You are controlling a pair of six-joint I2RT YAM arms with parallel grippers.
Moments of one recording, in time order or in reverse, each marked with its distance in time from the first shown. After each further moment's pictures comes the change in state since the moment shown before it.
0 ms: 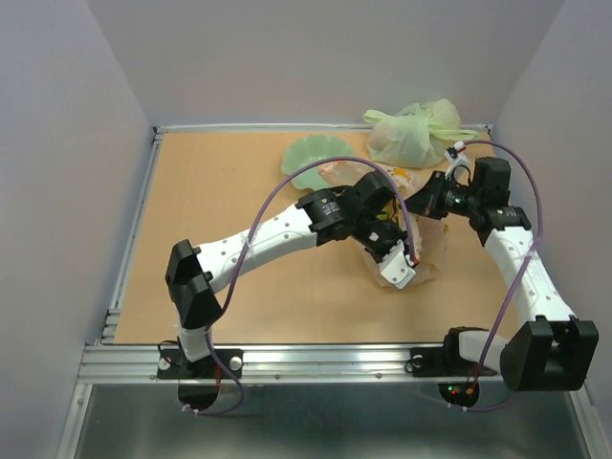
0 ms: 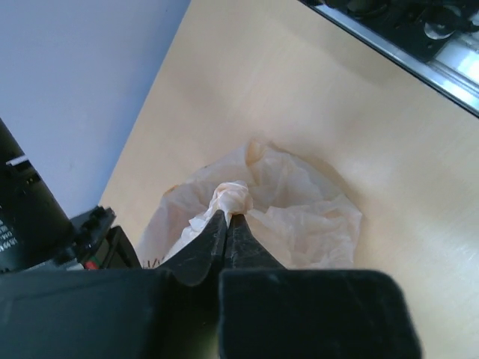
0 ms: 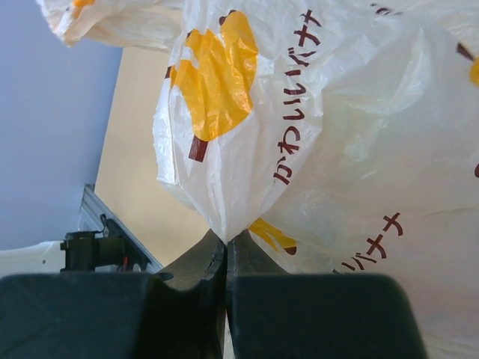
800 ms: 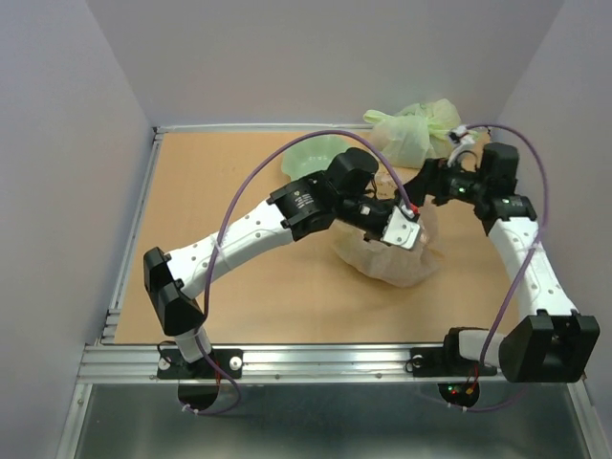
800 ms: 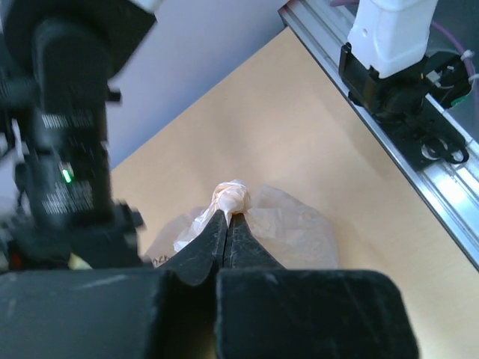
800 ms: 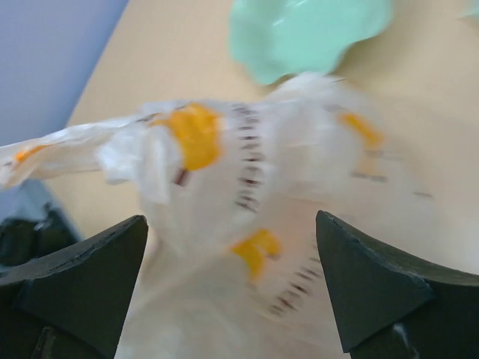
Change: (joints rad) left arm 0.035 -0.109 0.009 0.182 0.049 -0.488; right arm 0.085 0.060 0.090 0.045 -0.003 -0.177
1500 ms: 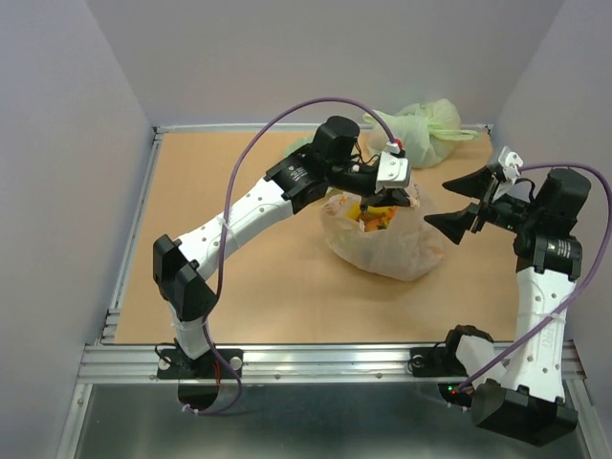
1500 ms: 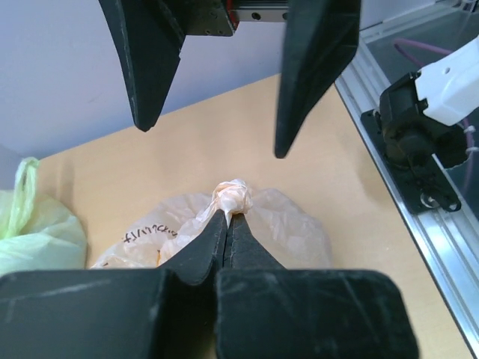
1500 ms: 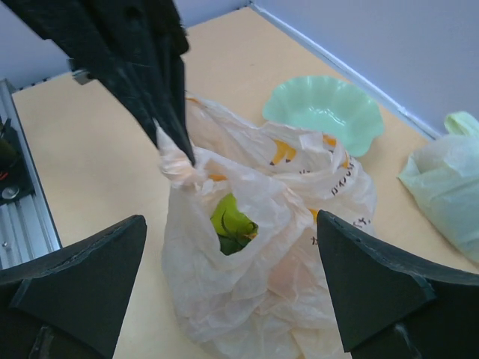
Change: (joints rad) left arm 0.175 0.077 0.053 0.154 0.126 -0.341; right arm -0.383 -0.330 0.044 -0.208 -0.500 -0.531
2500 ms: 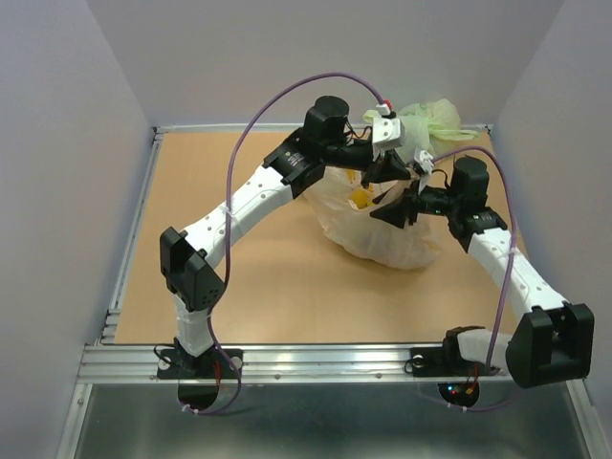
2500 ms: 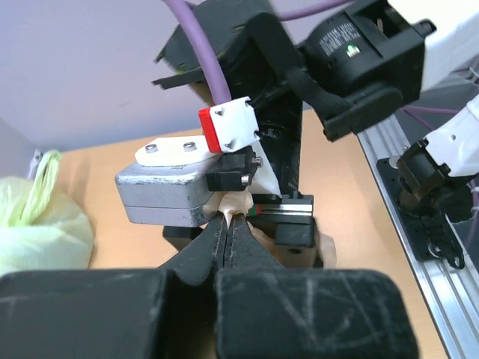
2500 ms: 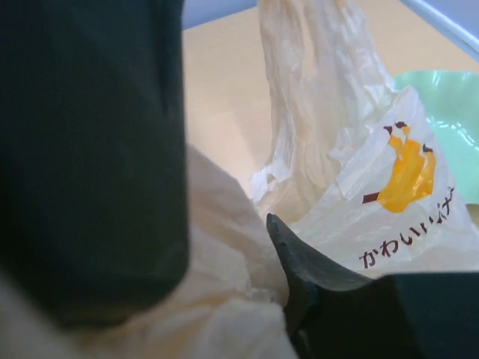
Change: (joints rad) left arm 0.069 0.096 0.122 0.140 0.019 -0.235; right arm 0.454 0.295 -0.219 0.518 0.117 0.129
